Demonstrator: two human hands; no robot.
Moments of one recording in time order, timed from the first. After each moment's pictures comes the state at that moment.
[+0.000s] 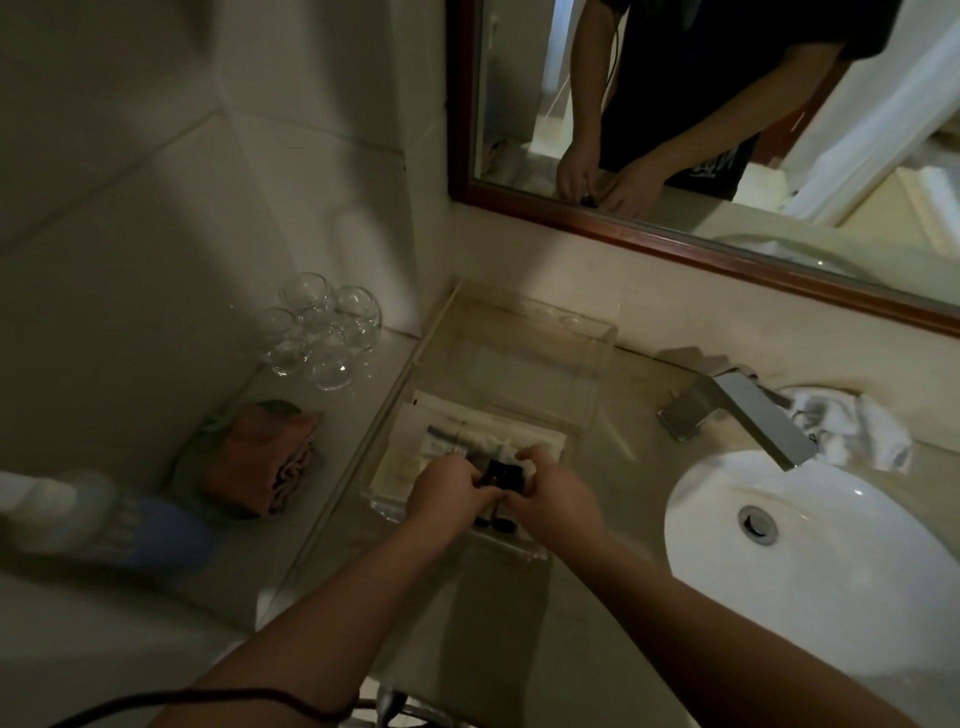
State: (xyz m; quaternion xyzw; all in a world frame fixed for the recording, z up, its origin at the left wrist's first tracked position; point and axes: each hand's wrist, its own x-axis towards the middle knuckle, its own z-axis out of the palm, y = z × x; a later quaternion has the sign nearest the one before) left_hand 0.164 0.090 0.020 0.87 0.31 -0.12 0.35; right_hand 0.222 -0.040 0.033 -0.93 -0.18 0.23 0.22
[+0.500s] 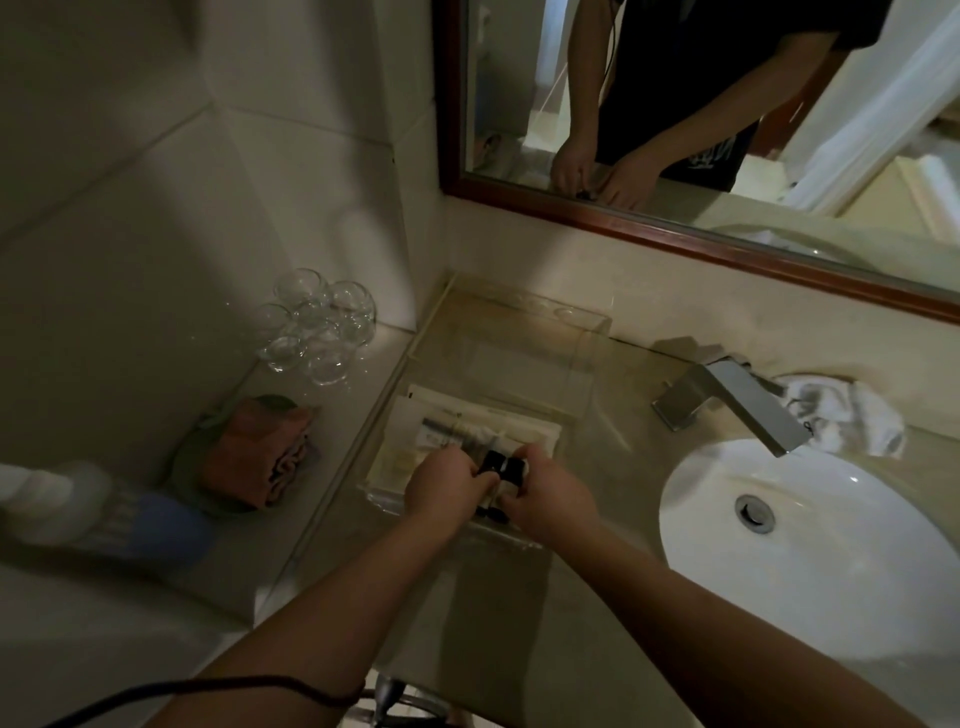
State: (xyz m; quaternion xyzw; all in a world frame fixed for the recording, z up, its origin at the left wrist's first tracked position) left_hand 0.164 0.083 0.020 0.89 0.32 -0.10 0.30; right_hand 0.218 -0.044 0.030 -0.93 -0.20 0.24 0.20
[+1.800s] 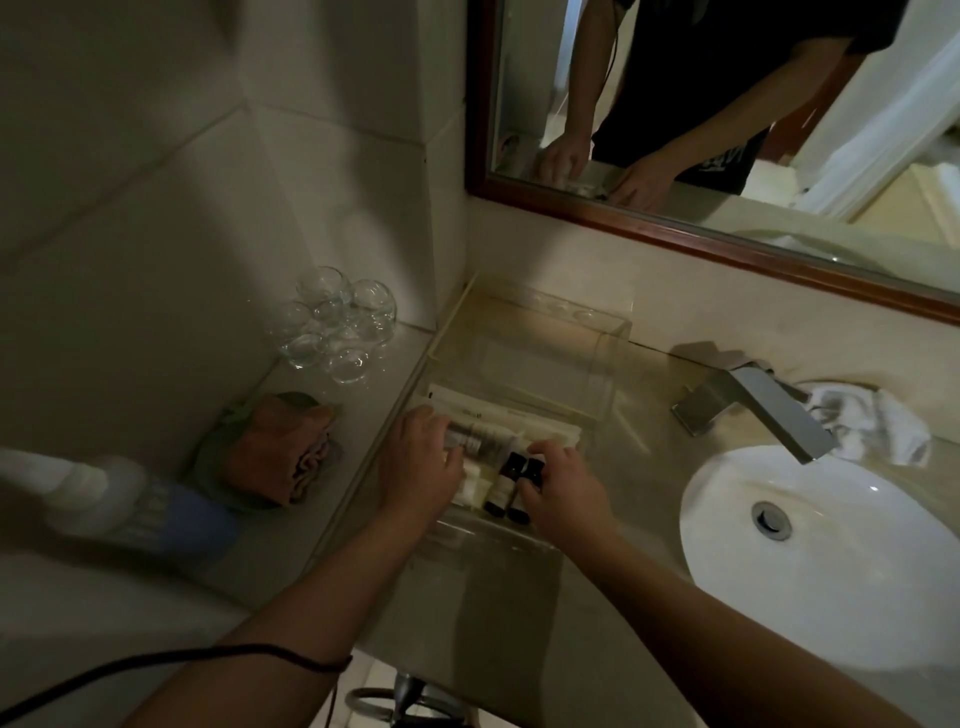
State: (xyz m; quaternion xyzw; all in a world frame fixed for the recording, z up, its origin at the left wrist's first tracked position) left_hand 0.142 0.136 0.004 0.94 0.26 0.09 0.20; right_hand 0.214 -0.040 0.024 -0.93 -0.21 0.17 0.25
